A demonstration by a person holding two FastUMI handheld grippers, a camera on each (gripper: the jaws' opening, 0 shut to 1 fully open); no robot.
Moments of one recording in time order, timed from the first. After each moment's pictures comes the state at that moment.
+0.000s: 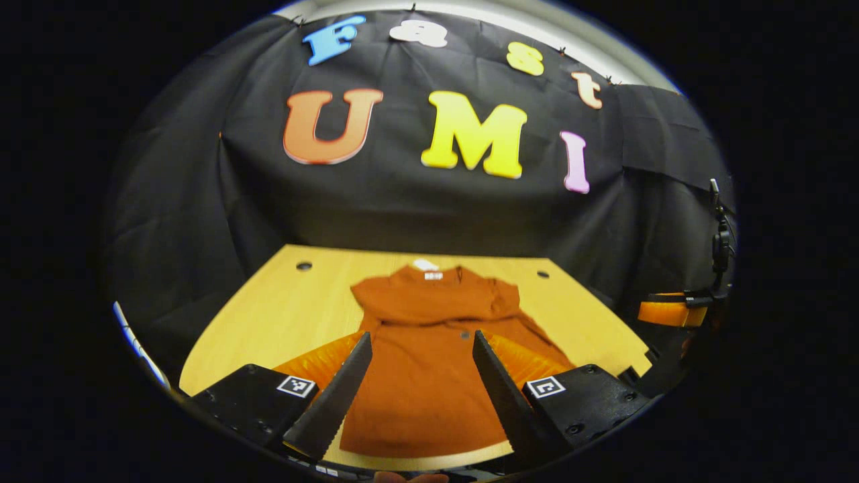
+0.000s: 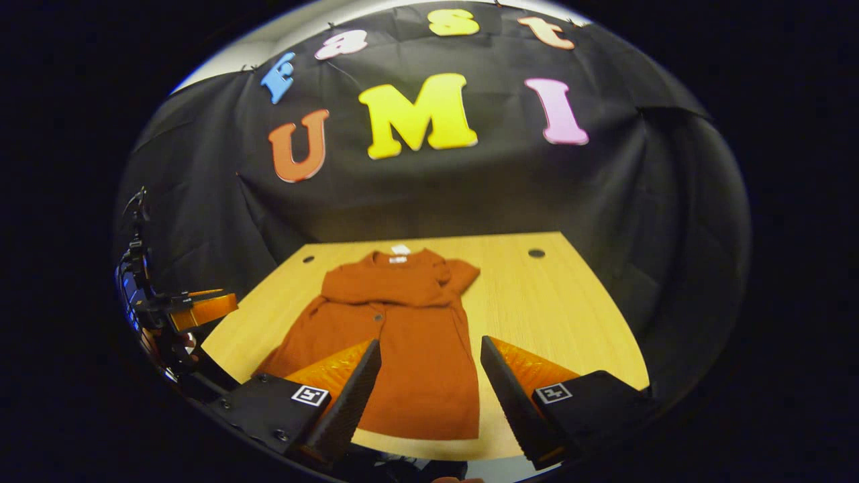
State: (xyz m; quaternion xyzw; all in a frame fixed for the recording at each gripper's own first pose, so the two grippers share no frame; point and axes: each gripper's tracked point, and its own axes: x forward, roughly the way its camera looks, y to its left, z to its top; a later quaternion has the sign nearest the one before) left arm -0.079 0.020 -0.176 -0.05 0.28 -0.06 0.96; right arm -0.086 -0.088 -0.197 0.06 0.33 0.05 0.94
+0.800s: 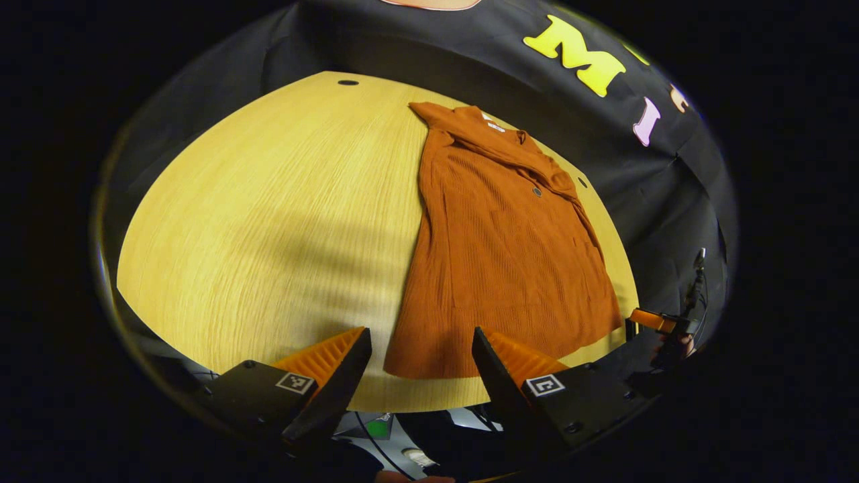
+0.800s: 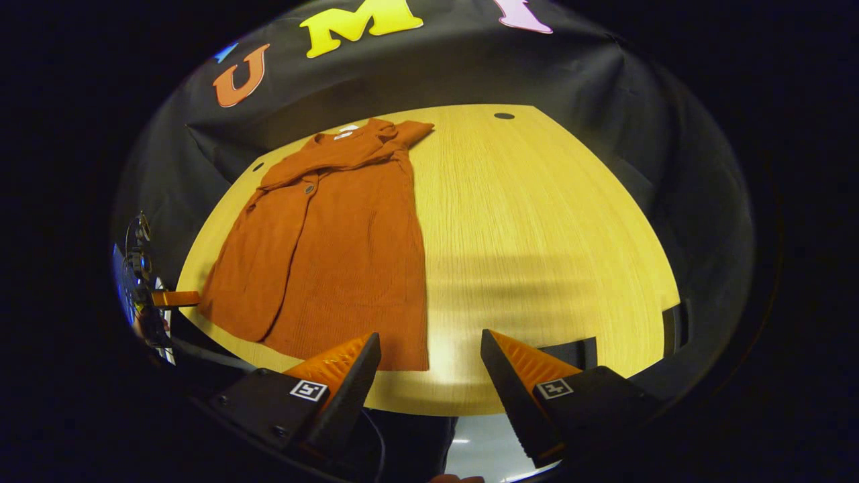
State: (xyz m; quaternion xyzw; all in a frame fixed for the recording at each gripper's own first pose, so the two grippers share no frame) left arm -0.160 0.082 -0.336 -0.18 0.51 -0.06 0.84; right arm -0.150 -0.137 -0.355 0.07 0.52 0.01 0.85
